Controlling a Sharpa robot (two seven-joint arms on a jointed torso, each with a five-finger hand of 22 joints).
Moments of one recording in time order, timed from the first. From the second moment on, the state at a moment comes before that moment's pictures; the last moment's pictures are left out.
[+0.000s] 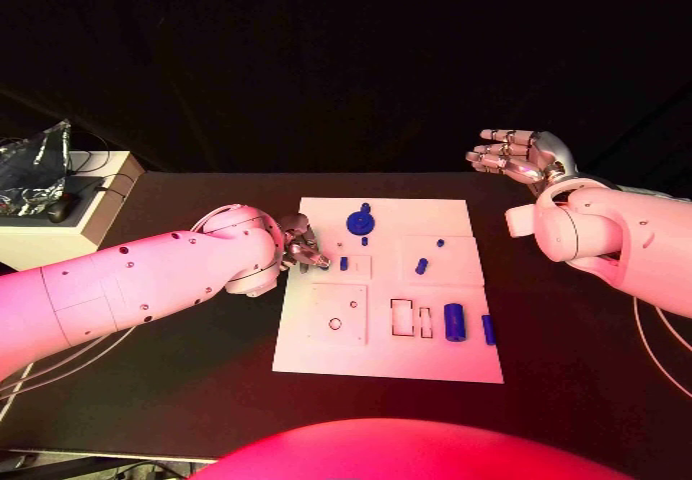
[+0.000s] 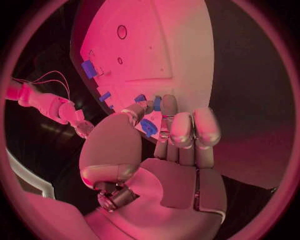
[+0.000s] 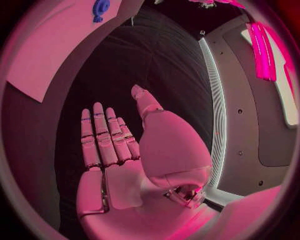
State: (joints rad) left arm 1.11 -0.73 0.01 1.49 -1.21 -0.06 -0.60; left_hand 1.09 -0.15 0.49 0.04 0.53 1.03 0.02 0.41 0.91 1.27 -0.06 0.74 0.58 1.43 -0.10 1.18 1.14 0.07 1.37 -0.11 1.14 1.31; right arm 1.25 -0.80 -0.12 1.24 -0.24 -0.50 0.38; right_hand 1.33 -0.03 0.01 -0.09 0.38 0.68 0.18 0.05 0.05 0.88 0.20 0.06 0.05 0.96 0.18 0.06 0.06 0.05 0.73 0.20 0.07 0.06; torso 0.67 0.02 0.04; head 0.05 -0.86
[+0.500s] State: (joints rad) left arm 1.11 -0.73 0.02 1.49 -1.21 -0.05 -0.60; left_hand 1.09 -0.15 0.49 0.04 0.53 1.03 0.02 0.41 0.91 1.27 -0.06 0.74 0.58 1.43 -0.10 1.18 1.14 0.07 1.37 -0.11 1.14 1.31; right arm 1.24 -0.80 -0.12 1.22 -0.24 -0.49 0.38; right_hand 1.33 -0.03 0.01 -0.08 0.38 0.68 0.18 0.05 0.05 0.88 0.20 0.06 0.05 0.96 0.18 0.06 0.06 0.05 0.73 0.20 0.07 0.06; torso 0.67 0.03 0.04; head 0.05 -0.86
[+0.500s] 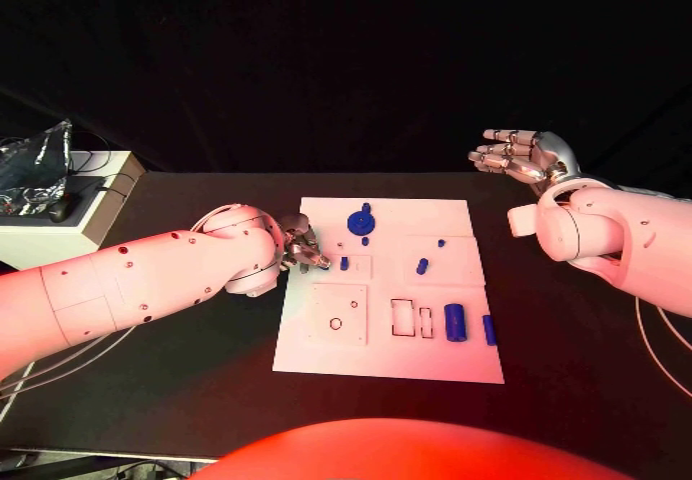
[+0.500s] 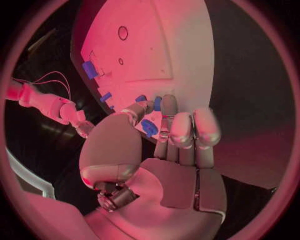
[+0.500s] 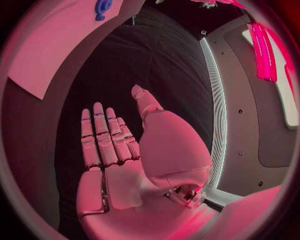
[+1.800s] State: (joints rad) left arm 1.12 -0.71 0.02 1.46 -1.19 -0.01 -0.59; left_hand 1.11 -0.16 0.50 0.04 0.53 1.03 0.02 0.41 0.91 1.27 -0.05 0.74 0.58 1.43 -0.10 1.18 1.15 0.07 1.37 -0.11 1.14 1.31; right arm 1.24 -0.80 -0.12 1.21 -0.24 -0.49 0.38; right_hand 1.33 -0.03 0.01 -0.08 0.38 0.68 0.18 0.05 0.05 0.88 0.20 0.06 0.05 0.95 0.18 0.06 0.06 0.05 0.73 0.20 0.07 0.06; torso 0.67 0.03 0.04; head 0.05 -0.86
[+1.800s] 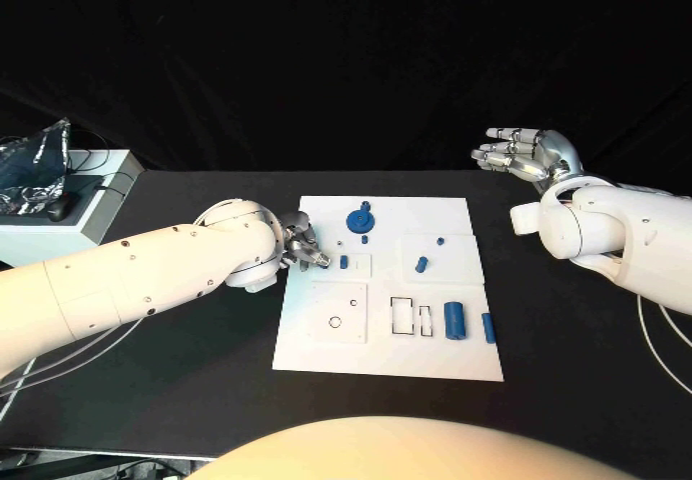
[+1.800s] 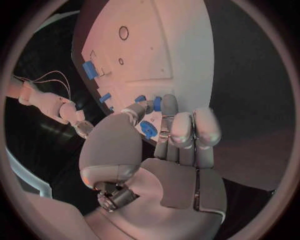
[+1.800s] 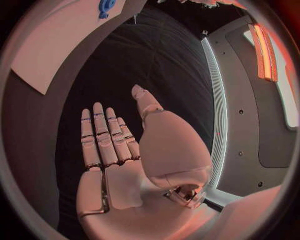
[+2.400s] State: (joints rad) left arm 1.12 -0.69 0.03 1.43 -1.17 0.01 -0.60; left_hand 1.11 -0.16 0.49 0.04 0.53 1.03 0.02 0.41 0.91 1.27 -0.05 0.74 0.58 1.43 -0.10 1.18 1.15 0.07 1.37 -0.11 1.14 1.31; right arm 1.24 -0.80 -0.12 1.21 -0.25 -0.49 0.38; right_hand 1.33 -0.03 0.01 -0.08 0.39 0.67 0.18 0.05 0.05 0.87 0.20 0.06 0.05 0.95 0.19 0.06 0.06 0.05 0.73 0.20 0.07 0.06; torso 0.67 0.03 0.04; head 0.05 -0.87
